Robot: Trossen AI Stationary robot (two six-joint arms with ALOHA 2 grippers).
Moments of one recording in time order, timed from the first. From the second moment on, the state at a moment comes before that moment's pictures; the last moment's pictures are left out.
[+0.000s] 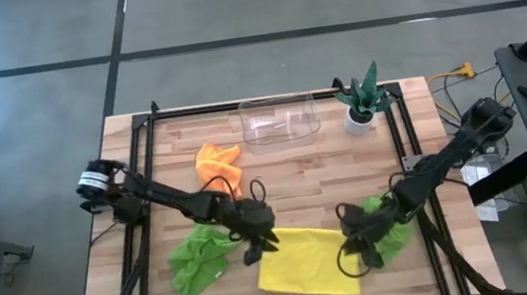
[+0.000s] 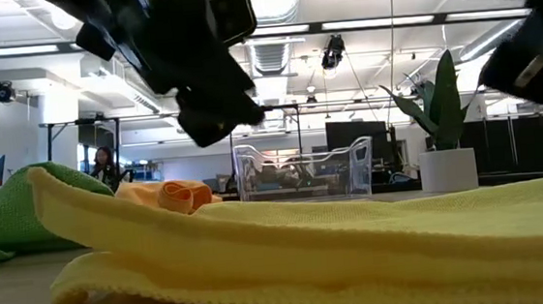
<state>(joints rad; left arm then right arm) -0.24 1.70 0.93 0.15 0.25 -0.39 0.60 1.35 0.65 -0.13 0.01 0.72</state>
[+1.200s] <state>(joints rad) -0.02 1.79 0.93 -0.14 0.04 -0.17 0.13 1.61 0.73 -0.29 0.08 0.27</state>
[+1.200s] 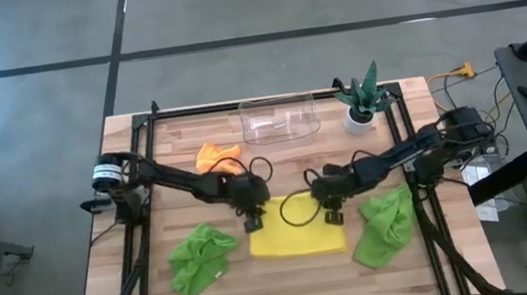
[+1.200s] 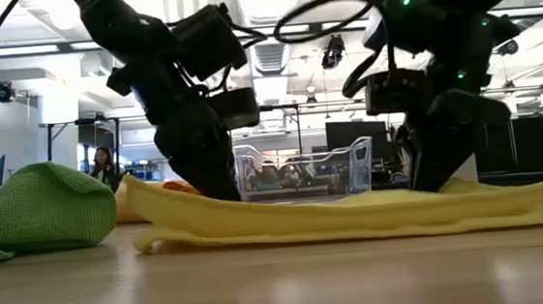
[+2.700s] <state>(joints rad) -0.07 1.30 0.93 -0.15 -0.02 -0.46 0.34 0.93 0.35 -0.01 0.10 0.80</state>
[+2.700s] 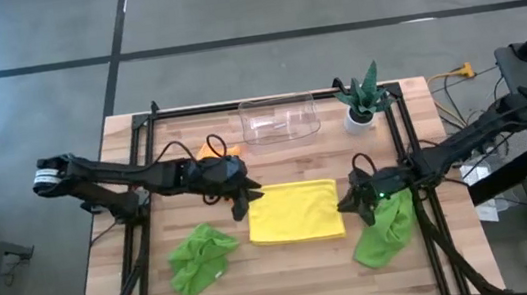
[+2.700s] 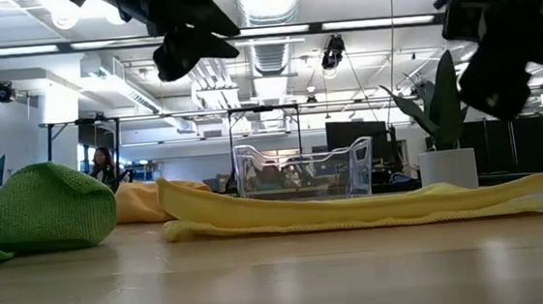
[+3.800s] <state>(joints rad) 0.12 1.73 0.96 -0.21 0.22 0.15 0.48 1.76 1.01 -0.39 0.33 1.26</state>
